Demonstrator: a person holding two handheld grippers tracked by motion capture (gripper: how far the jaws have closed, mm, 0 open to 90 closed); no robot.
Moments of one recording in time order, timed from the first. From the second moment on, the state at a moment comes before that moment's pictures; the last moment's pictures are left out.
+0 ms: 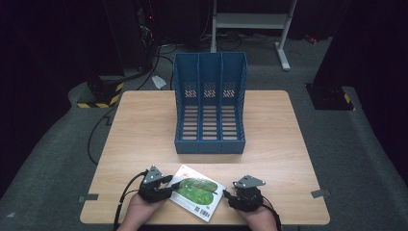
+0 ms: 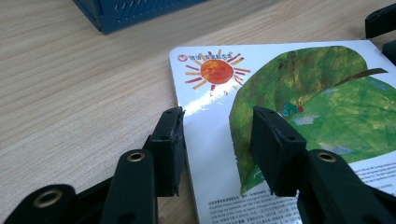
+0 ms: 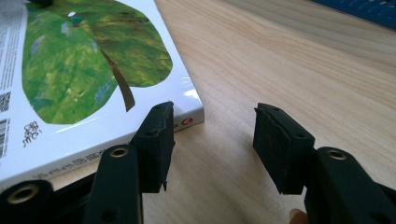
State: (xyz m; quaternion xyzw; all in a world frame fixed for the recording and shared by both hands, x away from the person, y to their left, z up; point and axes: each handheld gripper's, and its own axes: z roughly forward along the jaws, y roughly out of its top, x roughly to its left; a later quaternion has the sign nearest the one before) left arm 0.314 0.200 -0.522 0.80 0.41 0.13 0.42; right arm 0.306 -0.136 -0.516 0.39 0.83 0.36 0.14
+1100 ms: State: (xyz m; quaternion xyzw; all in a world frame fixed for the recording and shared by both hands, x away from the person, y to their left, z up) left arm 0.314 0.191 -0.526 0.79 0.42 0.13 0.43; right arm 0.273 -0.127 -0.507 0.38 0.83 0.38 0.16
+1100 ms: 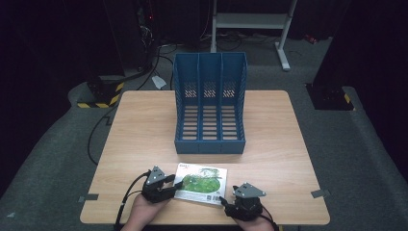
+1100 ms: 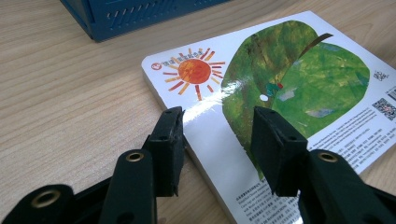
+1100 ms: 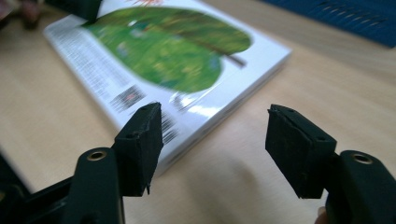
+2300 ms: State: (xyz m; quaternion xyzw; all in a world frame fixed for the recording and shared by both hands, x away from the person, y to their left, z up) left arm 0.319 0.174 -0.525 0.76 0.48 0.13 0.42; right arm 0.294 -0.120 -0.520 0.38 0.83 0.38 0.14
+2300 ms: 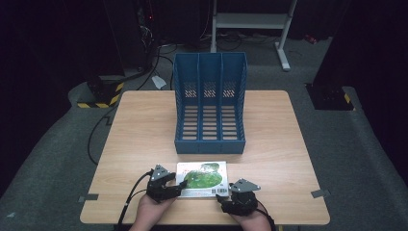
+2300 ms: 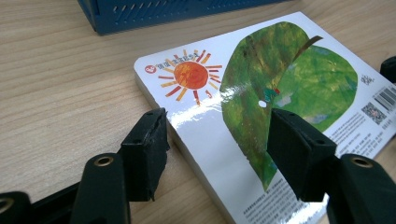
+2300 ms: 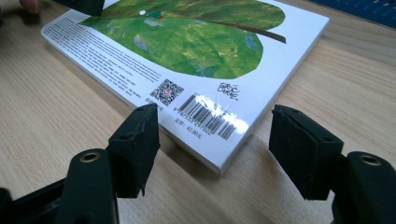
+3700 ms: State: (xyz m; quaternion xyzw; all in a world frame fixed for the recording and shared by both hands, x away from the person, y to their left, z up) left arm 0.319 0.177 -0.524 0.72 0.53 0.12 0.44; right arm 0.296 -0.110 -0.523 0.37 0.84 0.37 0.14
